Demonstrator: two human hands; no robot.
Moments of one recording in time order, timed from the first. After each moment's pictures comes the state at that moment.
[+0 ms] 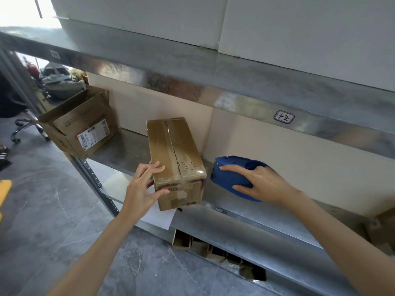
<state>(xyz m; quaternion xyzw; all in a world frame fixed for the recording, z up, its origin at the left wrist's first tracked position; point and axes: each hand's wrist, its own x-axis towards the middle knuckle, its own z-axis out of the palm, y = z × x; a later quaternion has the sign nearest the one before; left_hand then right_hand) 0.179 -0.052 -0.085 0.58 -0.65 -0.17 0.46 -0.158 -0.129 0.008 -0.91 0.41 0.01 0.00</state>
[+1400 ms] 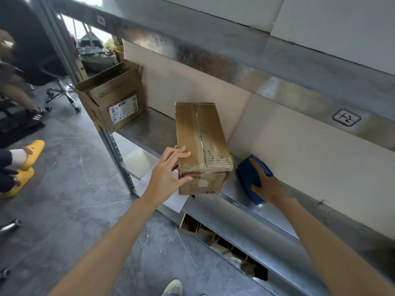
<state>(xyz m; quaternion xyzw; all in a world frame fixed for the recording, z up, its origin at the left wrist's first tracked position) 0.173 -0.047 -0.090 0.58 -0.63 -0.17 0.48 -0.143 -0.175 -0.111 -0.78 0.59 0.04 0.20</state>
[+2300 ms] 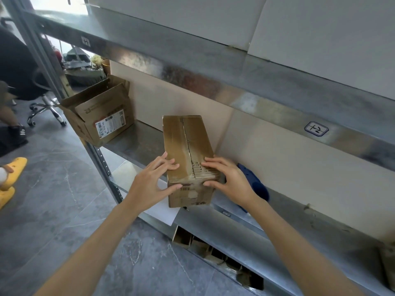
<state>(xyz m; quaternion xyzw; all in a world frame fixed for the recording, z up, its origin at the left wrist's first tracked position) 0.194 -0.056 -0.078 0.58 -0.71 -0.08 0.39 -0.062 -0.143 -0.044 -0.87 0.37 -0.23 0.24</state>
